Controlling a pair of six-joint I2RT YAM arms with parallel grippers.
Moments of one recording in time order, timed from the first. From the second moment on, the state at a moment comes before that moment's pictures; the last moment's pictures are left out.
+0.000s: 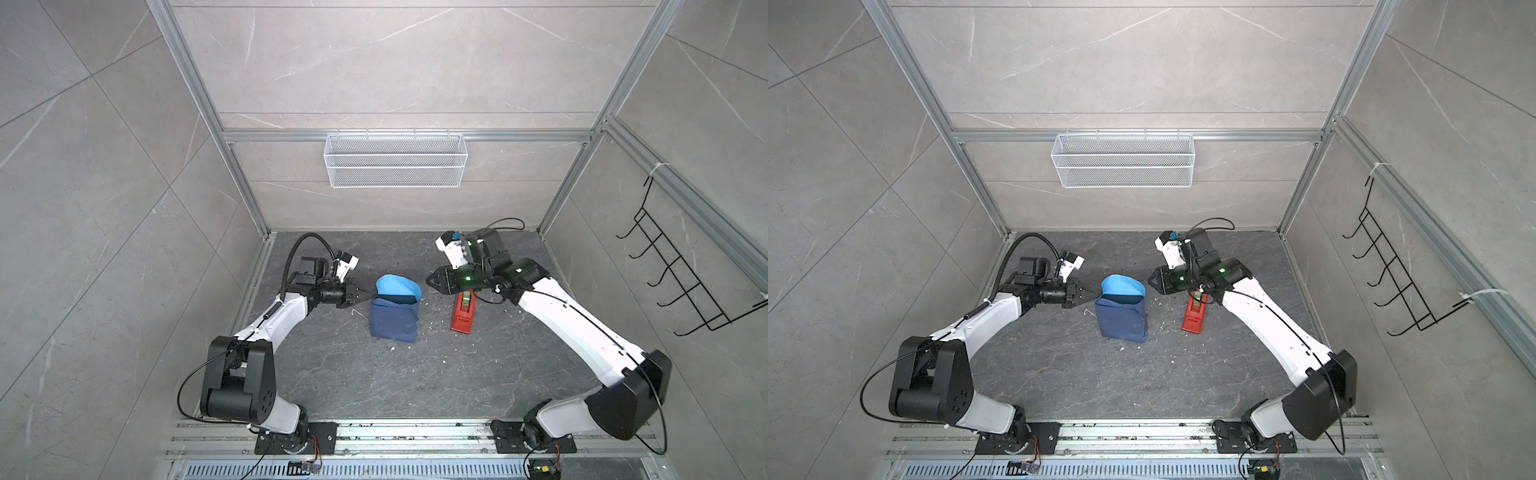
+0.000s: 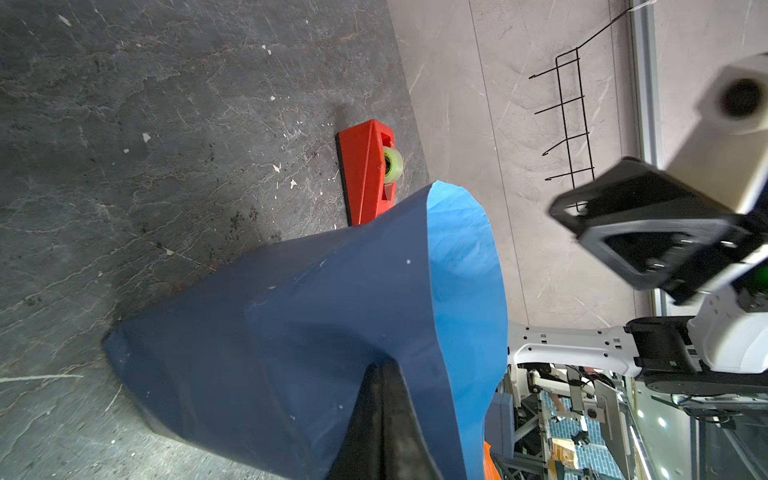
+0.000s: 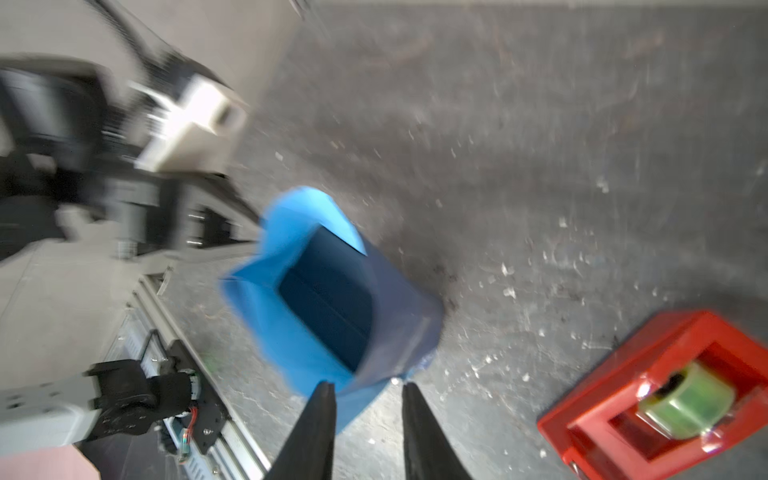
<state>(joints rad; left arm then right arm) -0.16 1.50 0.96 -0.30 1.08 -0.36 0.57 1.42 1.46 -0.73 -0.33 0.15</state>
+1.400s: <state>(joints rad) -0.19 1.49 0.96 -0.34 1.04 -0.33 0.85 1.88 1.76 -1.00 -0.31 -0.79</state>
